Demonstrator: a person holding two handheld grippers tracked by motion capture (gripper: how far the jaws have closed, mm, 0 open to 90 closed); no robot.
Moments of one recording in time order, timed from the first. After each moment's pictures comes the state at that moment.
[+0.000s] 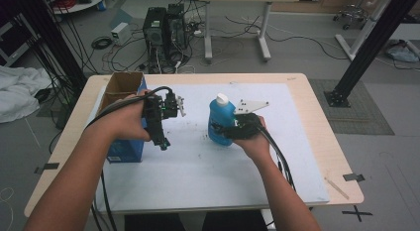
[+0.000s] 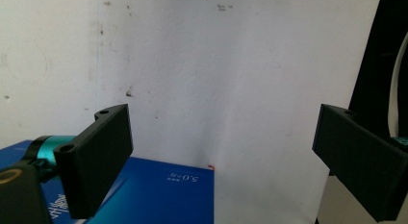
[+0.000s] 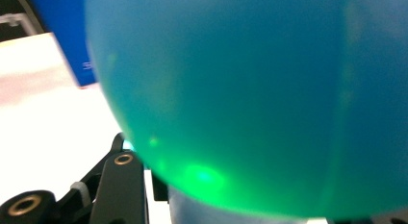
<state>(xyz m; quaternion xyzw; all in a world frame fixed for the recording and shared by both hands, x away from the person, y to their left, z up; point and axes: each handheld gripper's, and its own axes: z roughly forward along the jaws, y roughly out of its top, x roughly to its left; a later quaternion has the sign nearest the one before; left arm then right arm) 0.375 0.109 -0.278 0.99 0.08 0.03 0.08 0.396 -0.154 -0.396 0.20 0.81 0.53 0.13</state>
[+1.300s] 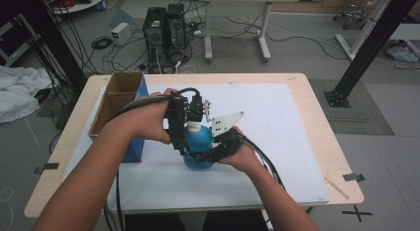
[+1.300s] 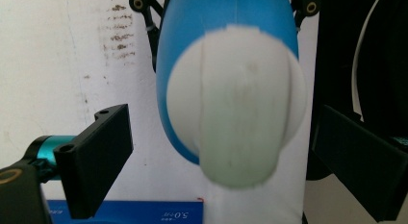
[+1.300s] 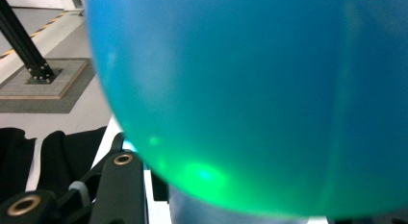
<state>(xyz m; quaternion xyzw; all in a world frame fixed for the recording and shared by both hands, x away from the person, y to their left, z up) 0.355 0.050 -0.260 1.00 0.01 0.01 0.07 0.358 -0.096 -0.393 0.00 0.84 0.54 -0.01</state>
